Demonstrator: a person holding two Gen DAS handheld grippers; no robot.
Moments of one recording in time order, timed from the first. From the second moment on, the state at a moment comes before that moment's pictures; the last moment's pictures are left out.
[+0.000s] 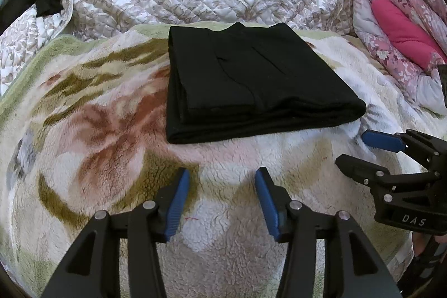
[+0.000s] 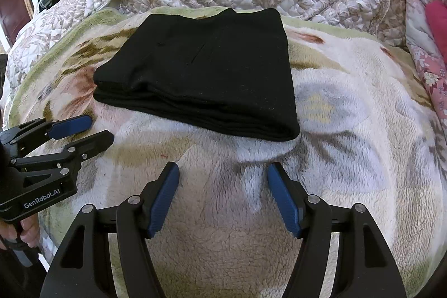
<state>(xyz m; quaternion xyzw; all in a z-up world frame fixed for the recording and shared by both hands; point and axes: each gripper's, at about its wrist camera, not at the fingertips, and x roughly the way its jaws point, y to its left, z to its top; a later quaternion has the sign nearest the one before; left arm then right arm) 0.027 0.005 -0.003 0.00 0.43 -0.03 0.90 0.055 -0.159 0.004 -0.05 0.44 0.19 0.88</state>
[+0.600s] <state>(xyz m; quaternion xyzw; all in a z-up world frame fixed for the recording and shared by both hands) 0.028 0.004 -0.003 0.00 0.43 -0.03 0.90 0.055 -0.159 0.004 -0.05 0.44 0.19 0.88</state>
